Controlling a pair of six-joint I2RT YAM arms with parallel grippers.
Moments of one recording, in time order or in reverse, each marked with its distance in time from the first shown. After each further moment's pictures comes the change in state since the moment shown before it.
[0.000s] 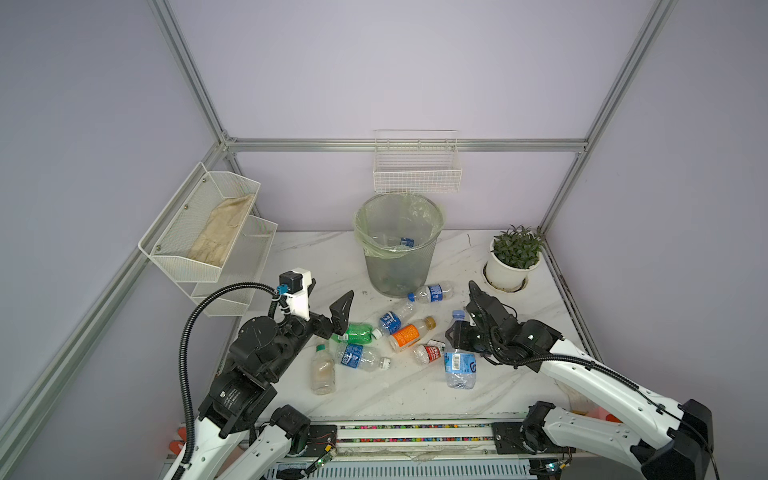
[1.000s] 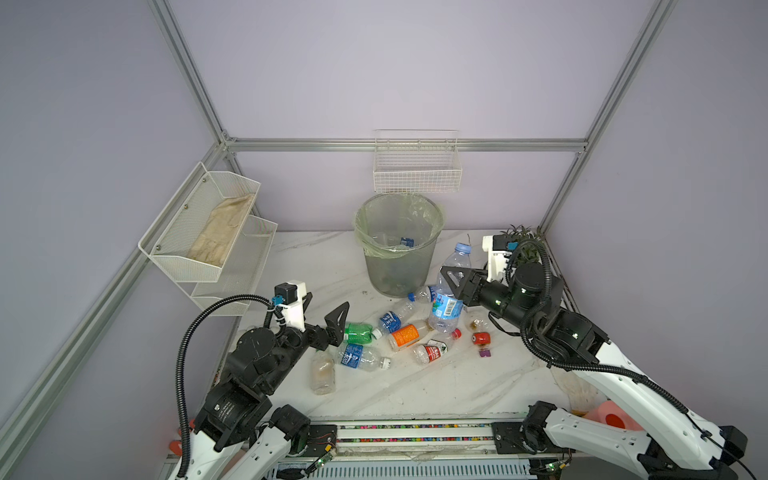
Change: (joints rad) left arm 0.000 -0.078 -0.049 -0.083 -0.006 -0.068; right arm 0.000 -0.048 0.282 0.374 0.018 -0.166
